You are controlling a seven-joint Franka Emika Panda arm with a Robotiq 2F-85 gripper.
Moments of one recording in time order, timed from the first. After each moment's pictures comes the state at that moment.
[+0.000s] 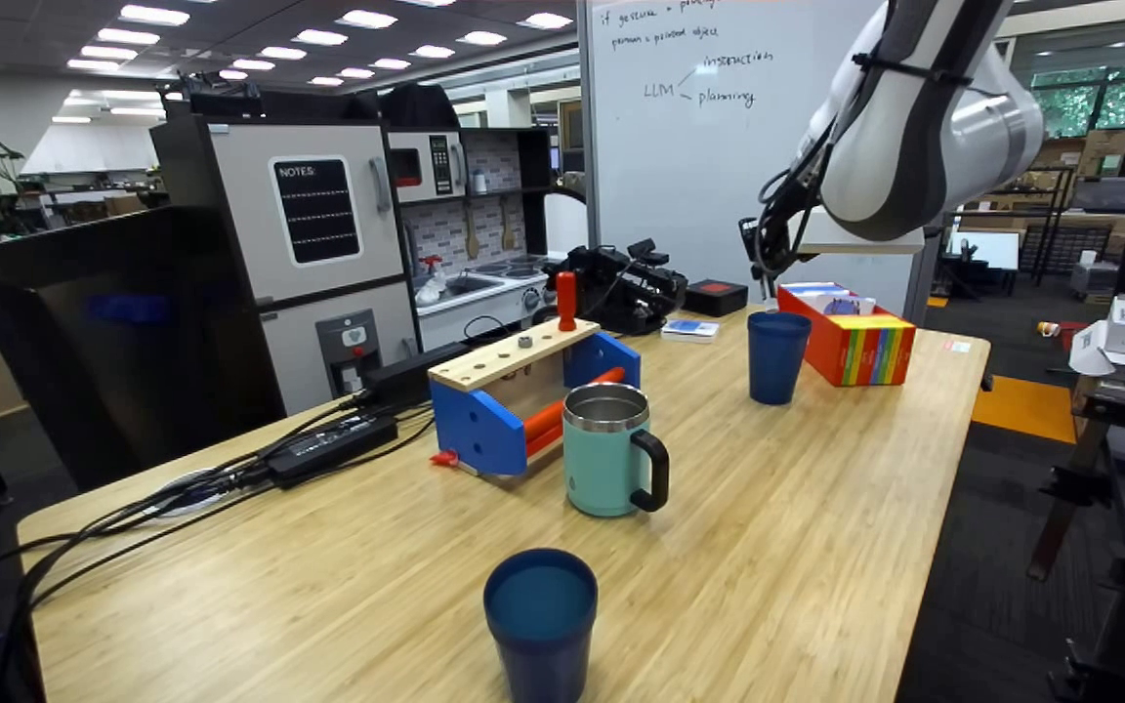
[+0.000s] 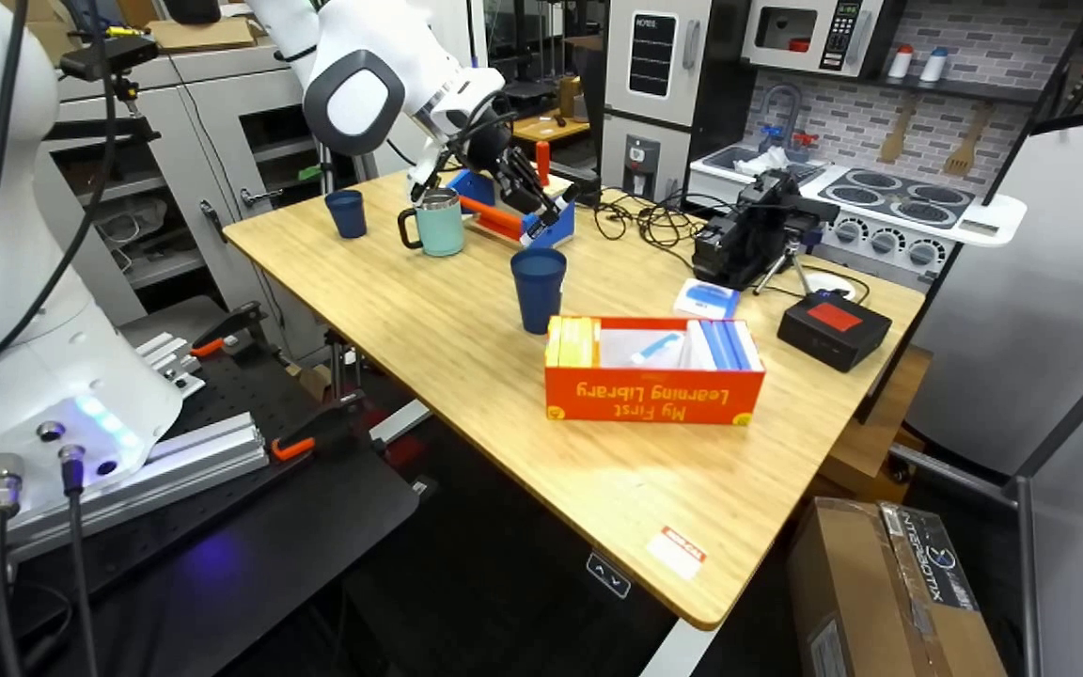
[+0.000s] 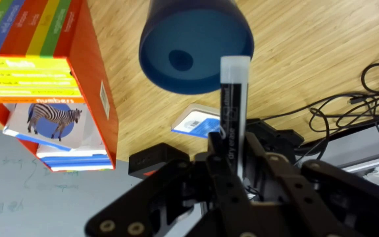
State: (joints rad) arm 0.85 0.54 -0.81 -2.55 0.57 3.45 0.42
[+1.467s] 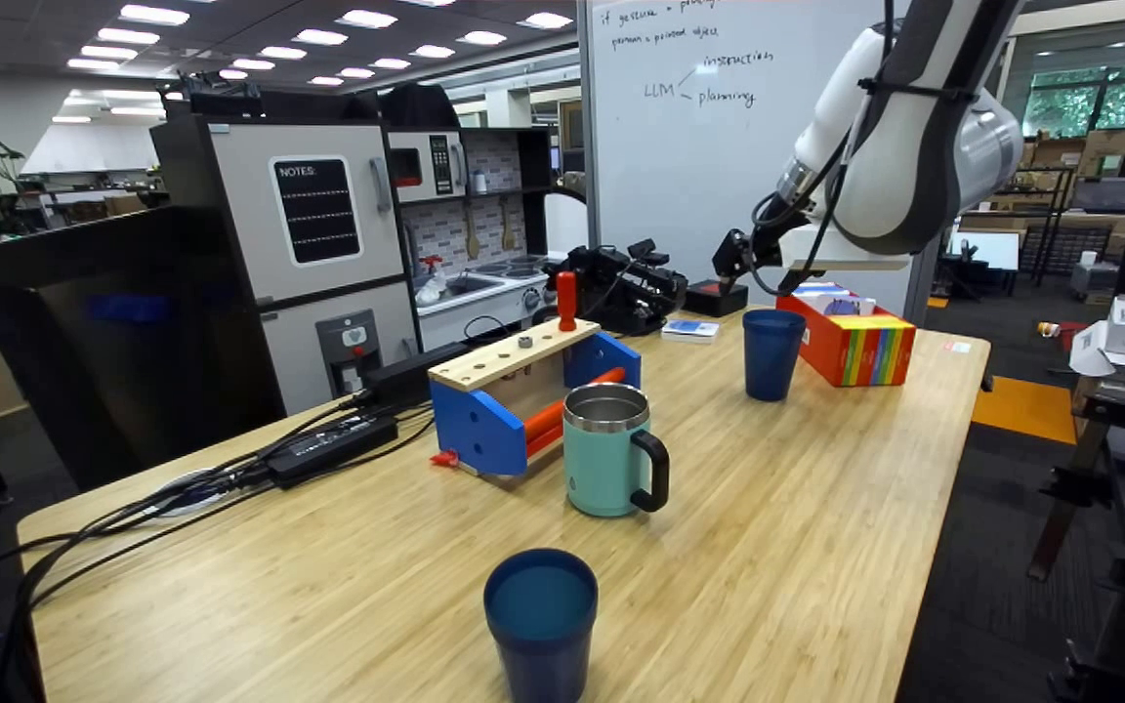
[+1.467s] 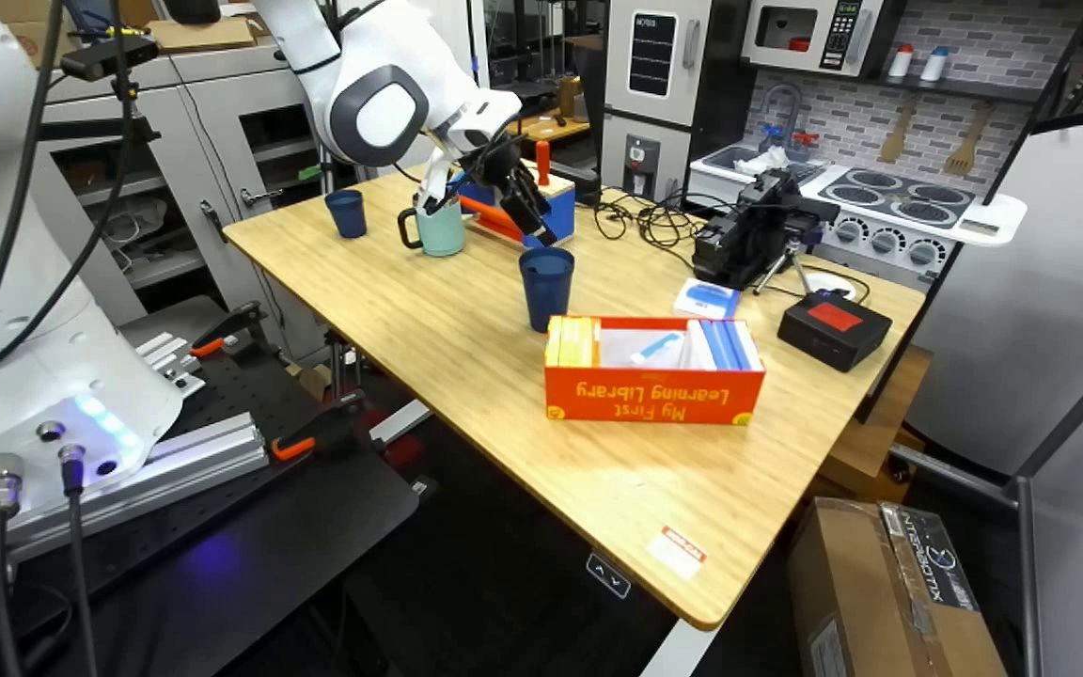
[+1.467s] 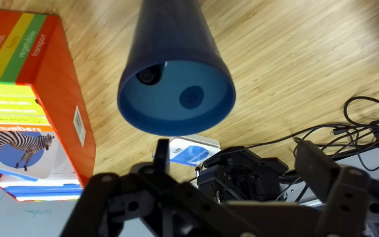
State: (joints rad) arm 0.63 0.52 -0.66 -2.52 0.34 3.45 0.52
